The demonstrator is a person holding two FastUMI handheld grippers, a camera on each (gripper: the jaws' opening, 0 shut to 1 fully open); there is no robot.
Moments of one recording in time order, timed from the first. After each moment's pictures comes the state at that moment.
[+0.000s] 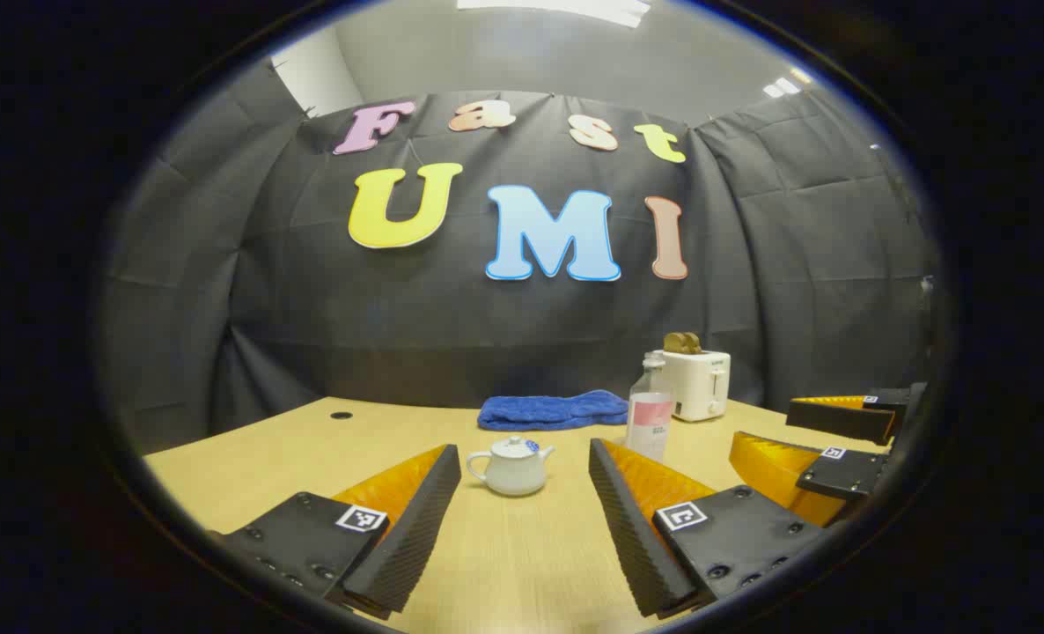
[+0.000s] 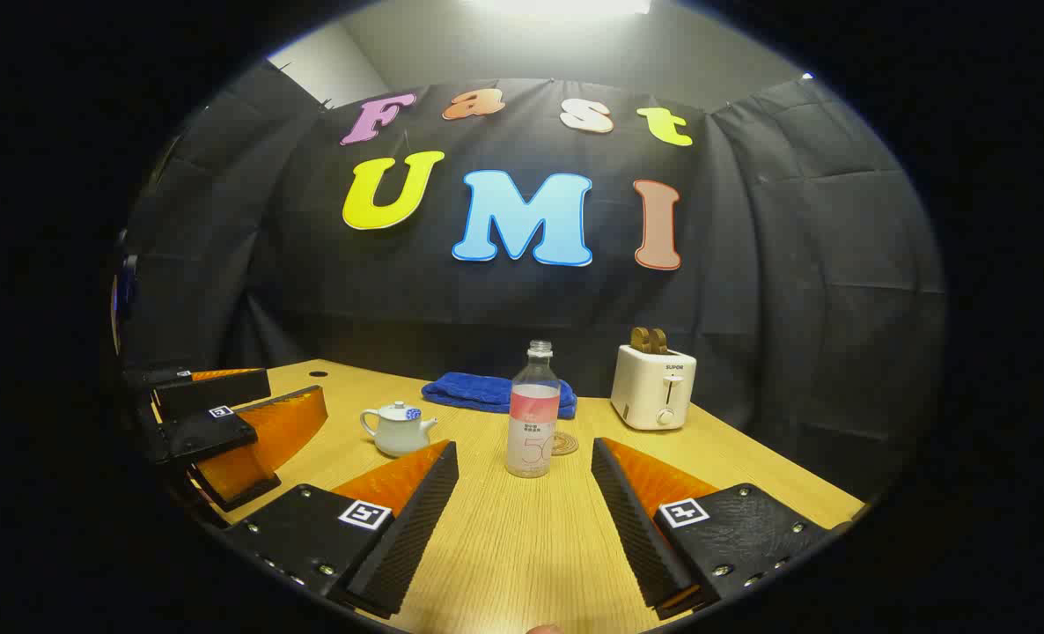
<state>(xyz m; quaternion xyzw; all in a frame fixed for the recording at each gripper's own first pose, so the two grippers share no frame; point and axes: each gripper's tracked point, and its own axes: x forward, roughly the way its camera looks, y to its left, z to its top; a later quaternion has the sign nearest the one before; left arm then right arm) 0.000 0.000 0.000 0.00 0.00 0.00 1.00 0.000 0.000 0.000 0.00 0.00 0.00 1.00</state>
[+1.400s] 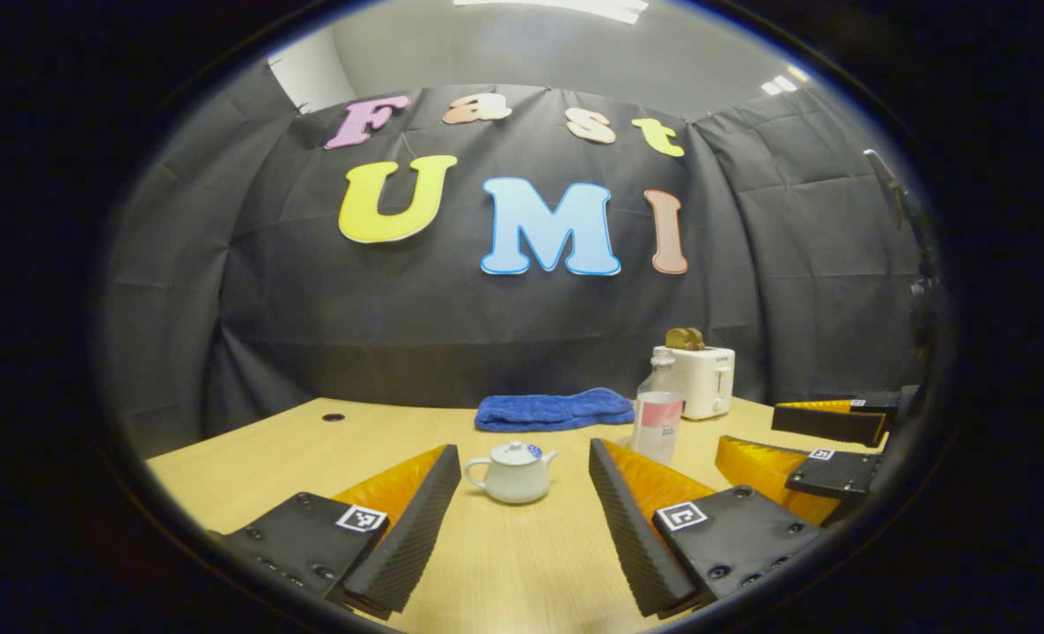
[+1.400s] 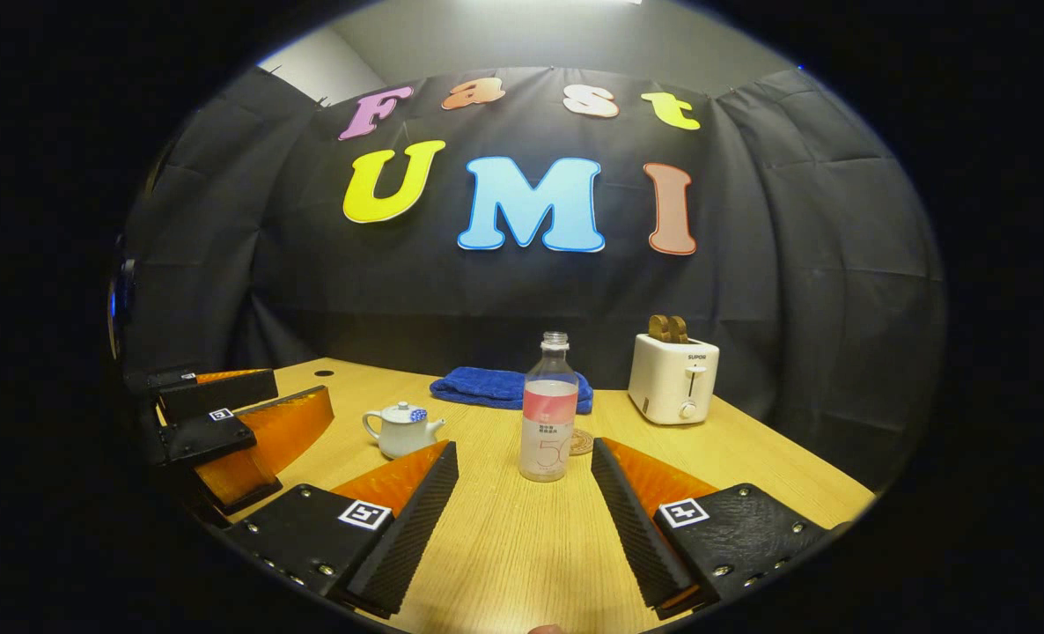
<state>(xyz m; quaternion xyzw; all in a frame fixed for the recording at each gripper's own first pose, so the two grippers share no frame) 0.038 0.003 -0.005 0.00 0.01 -0.02 1.00 0.039 0.010 -0.005 0.02 0.02 0.02 1.00</state>
